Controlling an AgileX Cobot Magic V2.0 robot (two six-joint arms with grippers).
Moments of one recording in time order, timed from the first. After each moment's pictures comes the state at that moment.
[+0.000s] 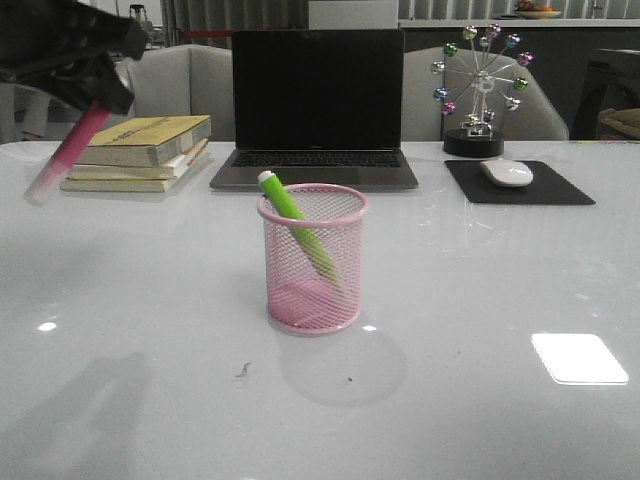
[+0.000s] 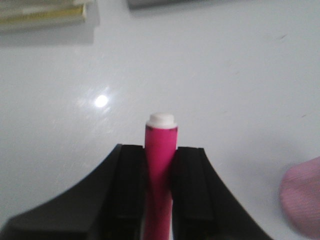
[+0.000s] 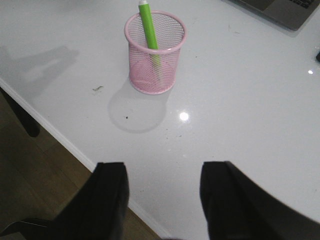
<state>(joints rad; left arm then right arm) -0.34 1.53 -1.08 -0.05 0.30 0.00 0.62 0.58 -0.56 -0.03 0.61 -0.01</state>
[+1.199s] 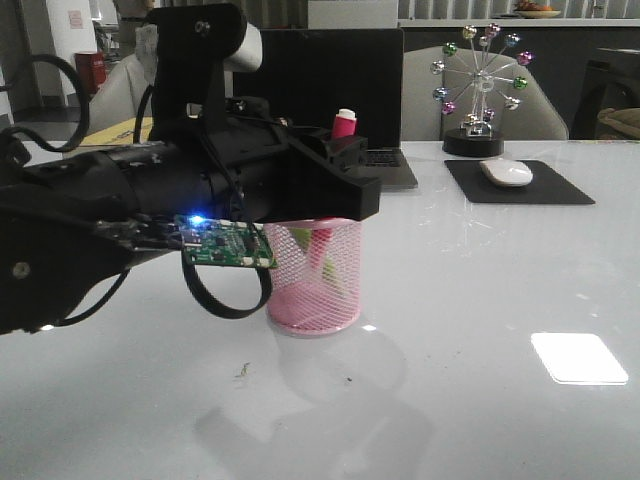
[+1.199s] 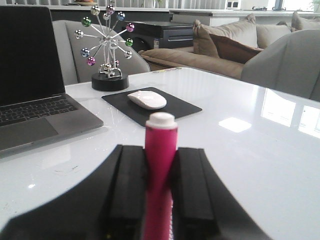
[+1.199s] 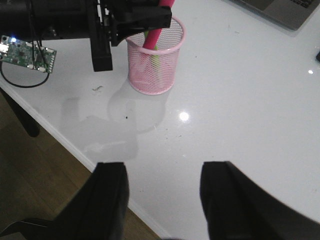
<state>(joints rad) -0.78 1.92 -0.73 -0.05 -1.12 -0.03 0.62 0.58 -0.56 -0.03 0.61 -0.01</state>
